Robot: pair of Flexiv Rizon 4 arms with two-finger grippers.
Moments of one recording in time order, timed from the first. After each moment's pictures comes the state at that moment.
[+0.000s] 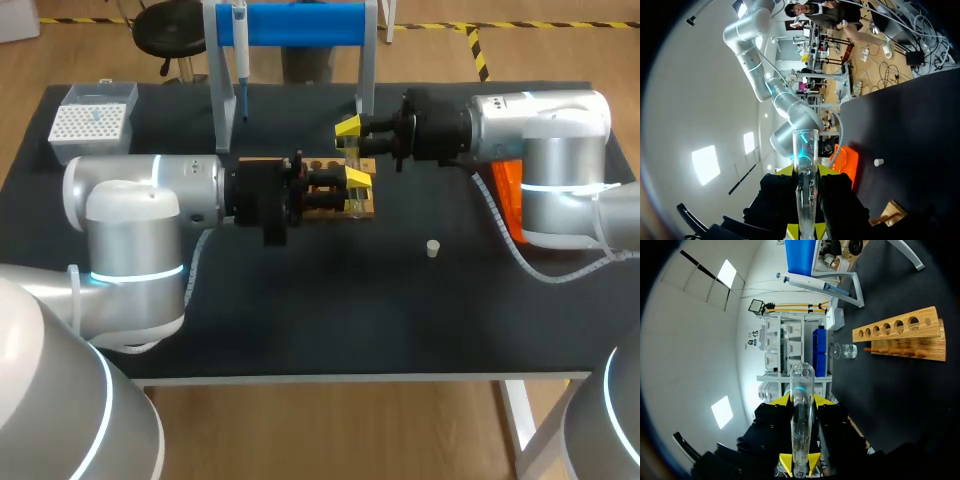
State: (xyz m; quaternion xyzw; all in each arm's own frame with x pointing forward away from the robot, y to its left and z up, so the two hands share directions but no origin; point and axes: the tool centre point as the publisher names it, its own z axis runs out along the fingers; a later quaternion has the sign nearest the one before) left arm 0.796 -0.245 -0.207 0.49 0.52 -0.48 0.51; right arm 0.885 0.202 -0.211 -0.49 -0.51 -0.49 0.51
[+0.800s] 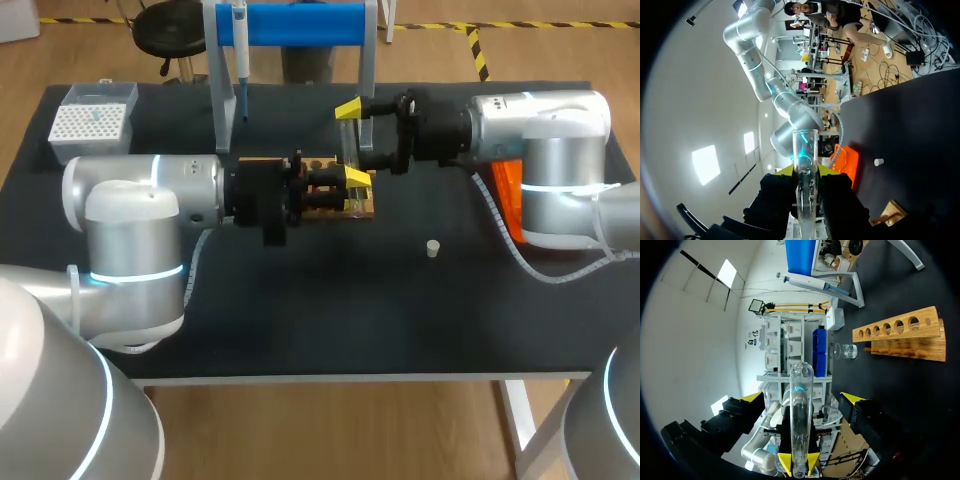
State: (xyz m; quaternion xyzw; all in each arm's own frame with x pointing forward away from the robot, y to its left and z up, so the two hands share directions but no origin) left arm 0.796 -0.244 -0.207 0.49 0.52 -0.48 0.51; right arm 0.886 0.201 -0.211 -0.49 -0.51 -0.49 0.51
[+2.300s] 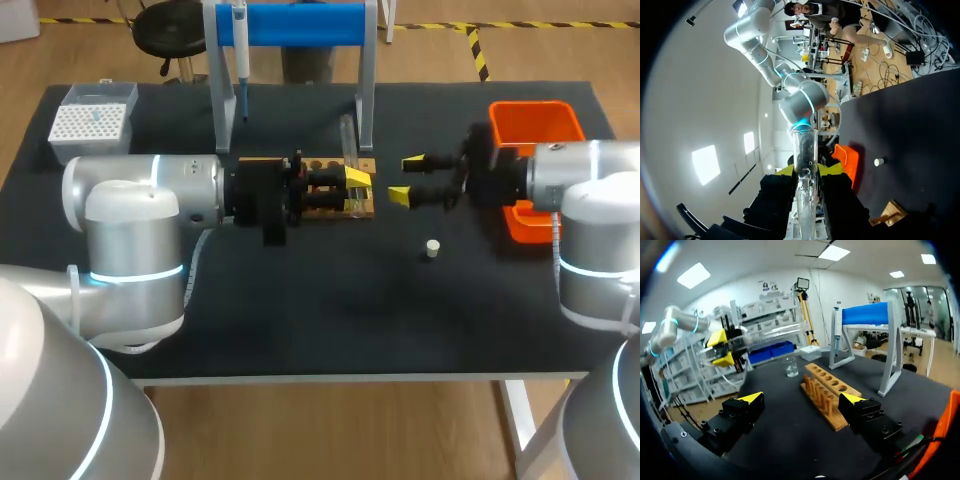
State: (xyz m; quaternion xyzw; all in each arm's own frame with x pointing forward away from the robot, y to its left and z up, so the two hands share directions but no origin) left arm 0.796 -0.244 -0.207 0.49 0.52 -0.48 0.51; right arm 0.878 0.105 -0.297 -0.20 -0.78 -0.59 -0.03
